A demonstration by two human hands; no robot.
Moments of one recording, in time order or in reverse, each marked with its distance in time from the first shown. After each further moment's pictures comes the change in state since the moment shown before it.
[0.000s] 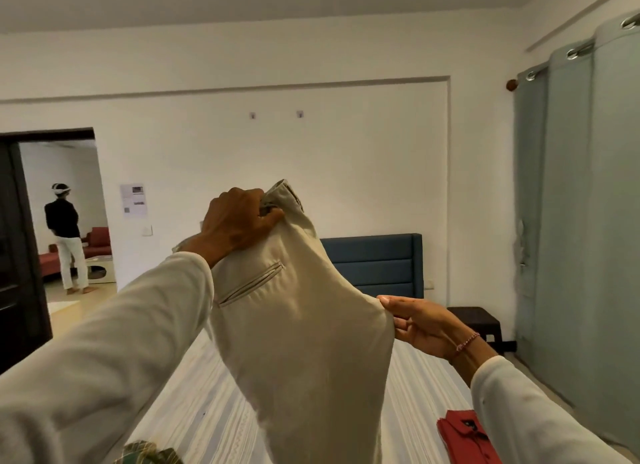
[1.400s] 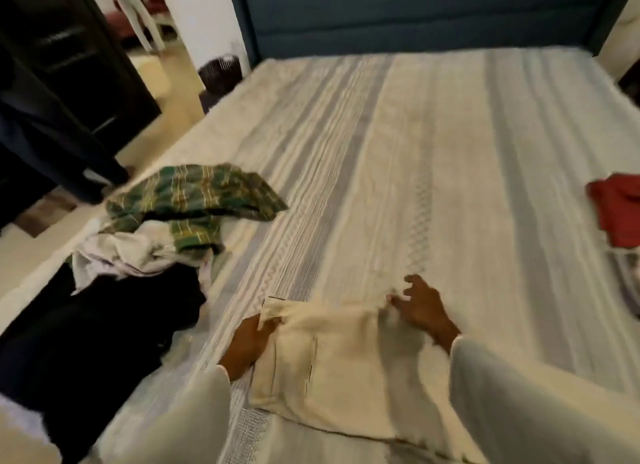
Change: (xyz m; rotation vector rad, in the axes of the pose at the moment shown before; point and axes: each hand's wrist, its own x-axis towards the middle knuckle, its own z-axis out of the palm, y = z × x) left_hand -0.686 -0.128 0.320 -0.555 -0.894 -1.174; right_hand 0.053 0.613 -0.001 -1.056 -0.078 0.432
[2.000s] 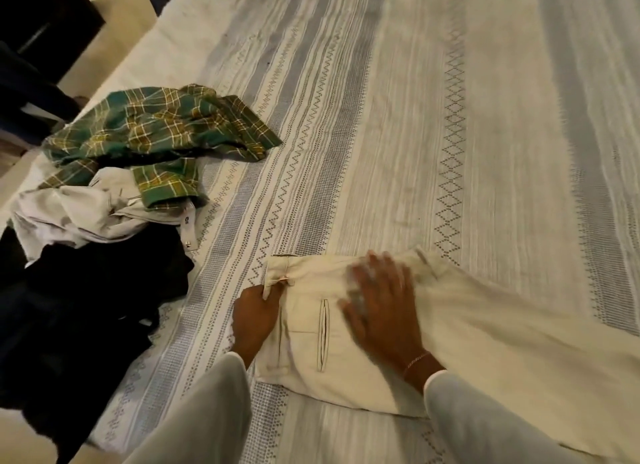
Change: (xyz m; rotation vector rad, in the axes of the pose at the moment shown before) left_hand 0.068 -0.059 0.031 0.179 0.213 -0.160; right_hand -0.033 -0.002 0.145 -0.447 0.341 -0.607
